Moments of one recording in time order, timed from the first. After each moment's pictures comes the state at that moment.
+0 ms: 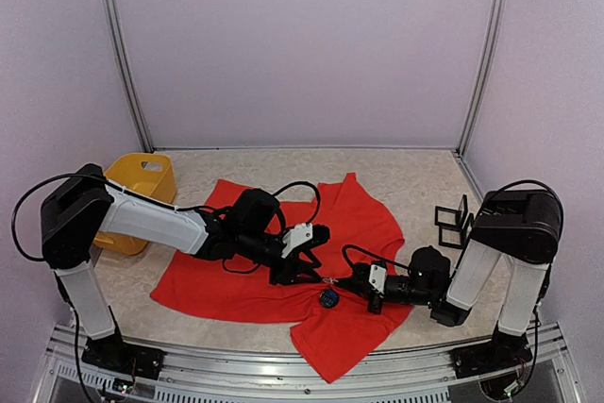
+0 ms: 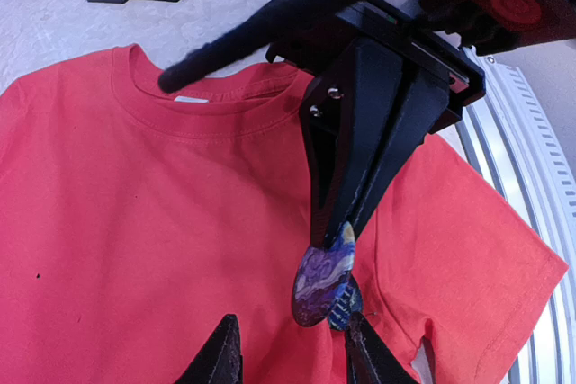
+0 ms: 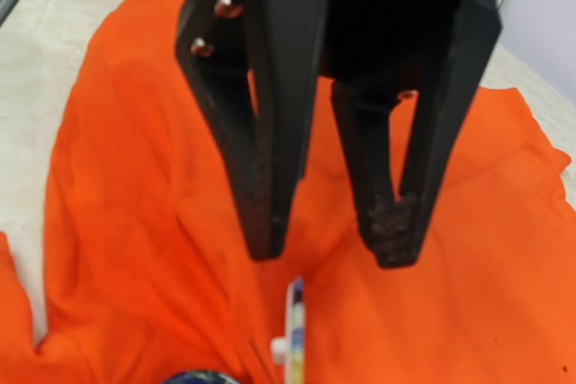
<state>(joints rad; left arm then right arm) -0.91 1.82 0.97 0.16 0.57 0.35 0.92 1.89 0.26 1.45 -0.36 -0.39</state>
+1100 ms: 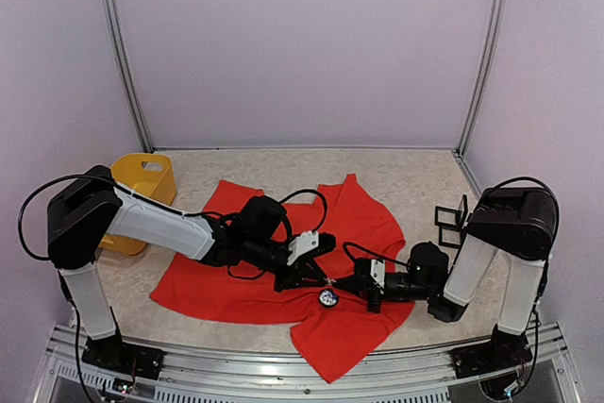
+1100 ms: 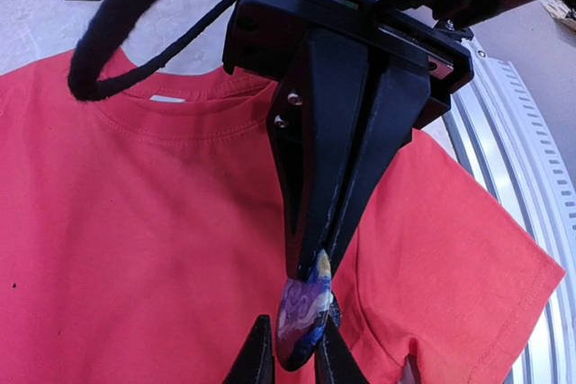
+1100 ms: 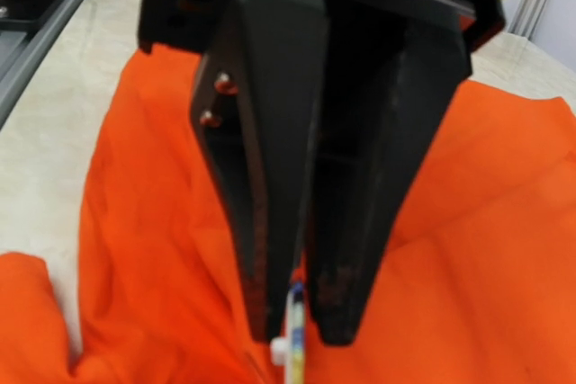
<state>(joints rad) -0.95 1.85 0.98 0.17 0.57 0.34 0.88 1.92 0.29 1.46 -0.49 -0.32</state>
